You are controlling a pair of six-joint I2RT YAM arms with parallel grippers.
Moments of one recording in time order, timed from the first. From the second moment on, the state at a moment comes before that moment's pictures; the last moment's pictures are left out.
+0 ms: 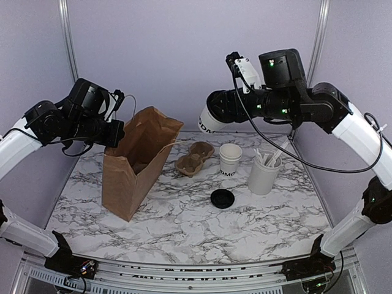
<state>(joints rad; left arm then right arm) -0.74 1.27 1.48 -0.93 -0.30 -0.27 0.98 1.48 1.83 -0.77 0.35 0.17</state>
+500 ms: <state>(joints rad) -0.89 1.40 1.65 -0.96 -0.35 -0.36 0.99 1.51 1.99 -0.67 0.18 0.12</state>
